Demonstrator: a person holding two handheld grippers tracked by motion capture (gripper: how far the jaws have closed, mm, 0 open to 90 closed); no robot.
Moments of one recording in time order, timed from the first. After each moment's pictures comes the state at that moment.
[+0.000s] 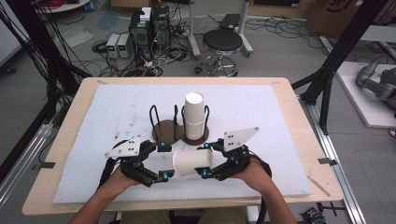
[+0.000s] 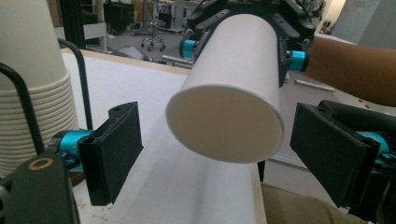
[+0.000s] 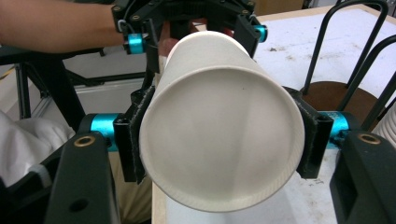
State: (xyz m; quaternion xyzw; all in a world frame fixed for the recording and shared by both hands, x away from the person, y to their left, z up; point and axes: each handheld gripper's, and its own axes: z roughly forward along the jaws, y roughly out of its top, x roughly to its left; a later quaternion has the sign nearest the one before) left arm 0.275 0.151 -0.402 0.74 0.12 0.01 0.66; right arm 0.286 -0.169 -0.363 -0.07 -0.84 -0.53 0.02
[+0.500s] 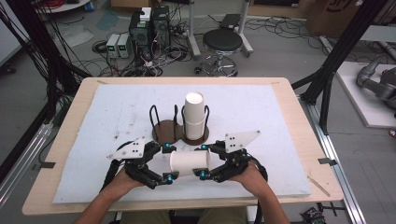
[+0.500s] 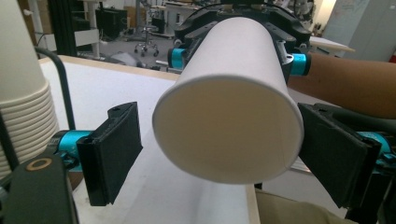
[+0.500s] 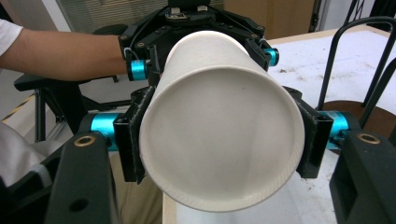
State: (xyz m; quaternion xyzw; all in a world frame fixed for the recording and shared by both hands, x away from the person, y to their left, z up) left arm 0.273 0.138 -0.401 0.74 0.10 0.00 0.67; right arm 0.284 -0.167 -0.373 -0.07 -0.81 -0.58 0.04
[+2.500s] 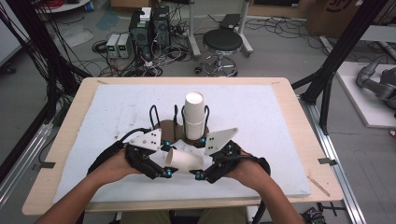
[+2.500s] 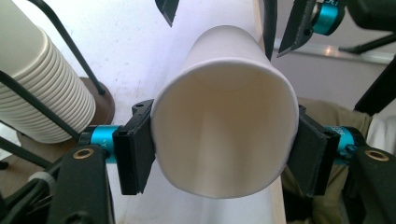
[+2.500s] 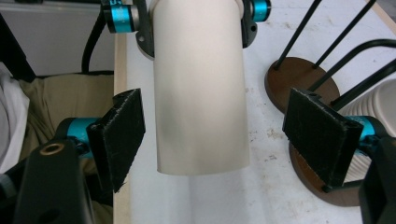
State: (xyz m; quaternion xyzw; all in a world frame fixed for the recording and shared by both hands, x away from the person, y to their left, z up) left arm 0.287 0.123 -0.342 0.90 0.06 0.03 0.43; right arm 0.277 -0.135 -0.334 -0.04 -0.91 -0.40 -0.09
